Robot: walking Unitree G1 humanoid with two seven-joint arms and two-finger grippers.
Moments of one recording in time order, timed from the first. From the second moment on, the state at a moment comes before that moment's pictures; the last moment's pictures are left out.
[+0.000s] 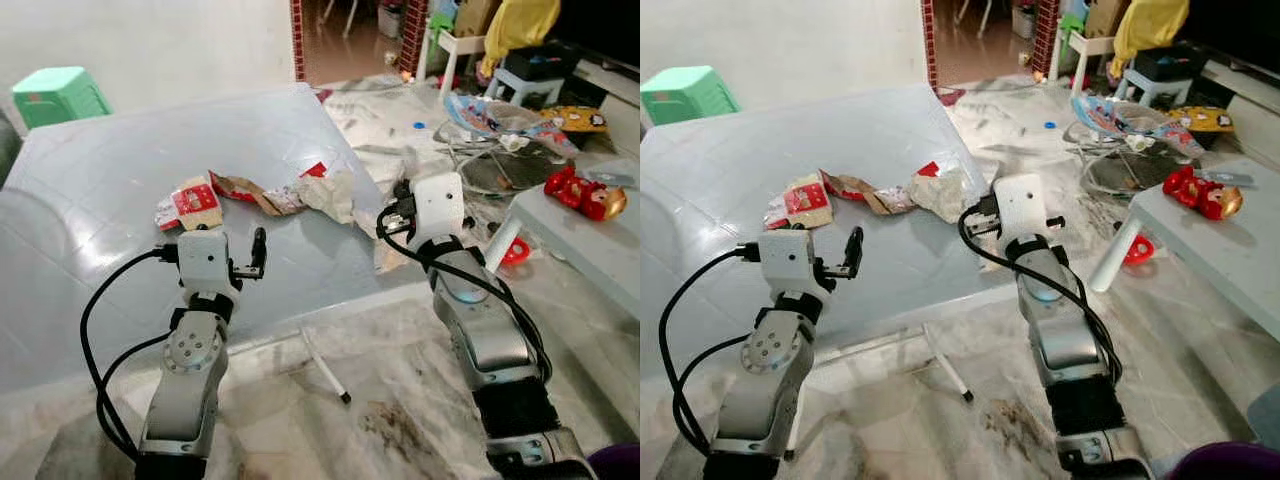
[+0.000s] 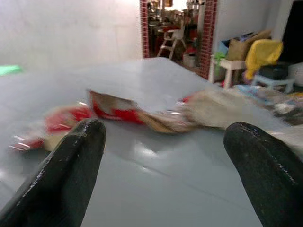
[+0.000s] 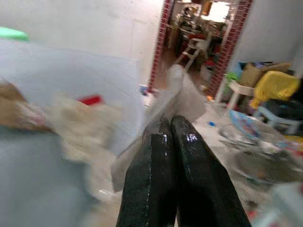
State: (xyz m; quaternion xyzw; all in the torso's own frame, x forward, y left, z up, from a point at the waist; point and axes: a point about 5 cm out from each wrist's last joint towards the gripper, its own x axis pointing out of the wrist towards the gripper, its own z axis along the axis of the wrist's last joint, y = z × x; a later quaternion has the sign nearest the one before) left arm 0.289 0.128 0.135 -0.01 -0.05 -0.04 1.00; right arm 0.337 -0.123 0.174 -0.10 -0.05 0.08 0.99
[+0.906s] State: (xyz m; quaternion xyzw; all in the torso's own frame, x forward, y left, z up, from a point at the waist) left arm 0.298 0.180 0.146 0.05 -0.06 0.15 0.98; right arm 0.340 -0.105 0.184 -0.09 -0.08 0.11 0.99
